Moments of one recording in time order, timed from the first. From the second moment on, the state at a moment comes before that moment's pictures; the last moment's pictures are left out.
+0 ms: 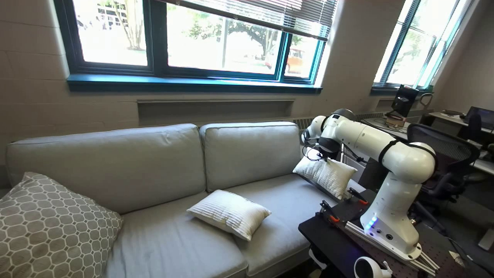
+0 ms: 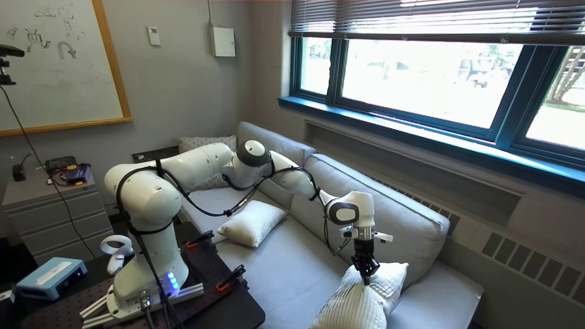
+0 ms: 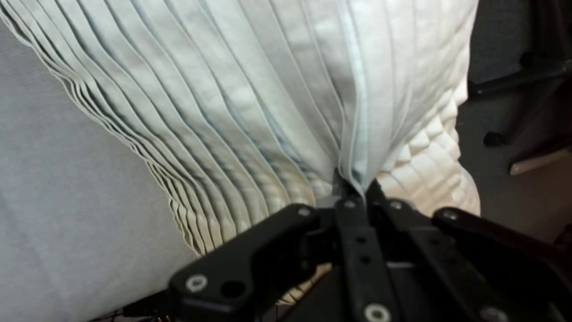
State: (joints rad) arm 0.23 1.50 -1.06 -1.34 0.81 2.22 2.60
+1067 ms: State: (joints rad) arm 0.23 1.50 -1.03 -1.45 0.92 2.21 2.60
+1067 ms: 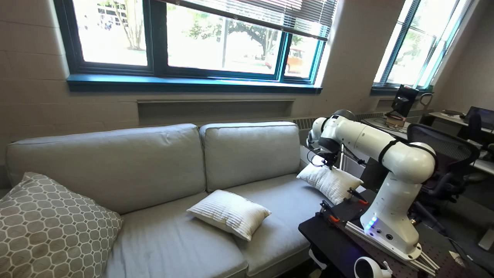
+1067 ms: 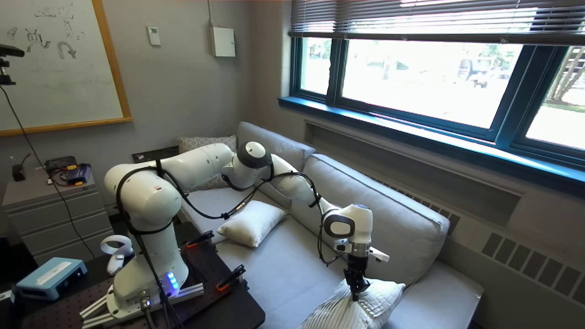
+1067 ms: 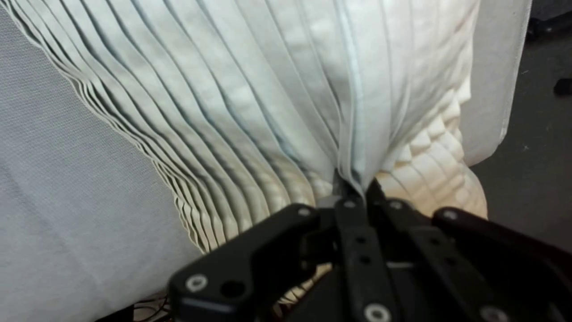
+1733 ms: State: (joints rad) arm 0.24 1.49 -1.07 -1.40 0.99 2.19 2.60
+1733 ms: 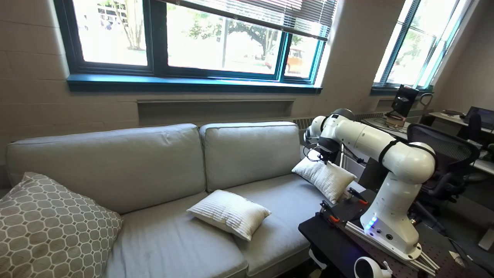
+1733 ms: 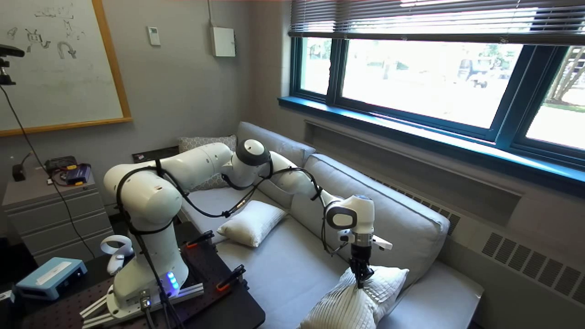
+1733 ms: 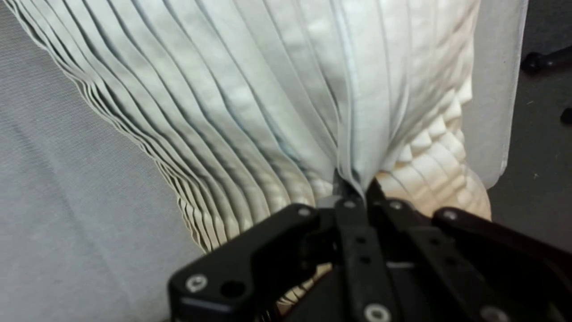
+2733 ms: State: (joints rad) arm 0.24 1.49 -1.01 -1.37 0.99 2.17 2.60
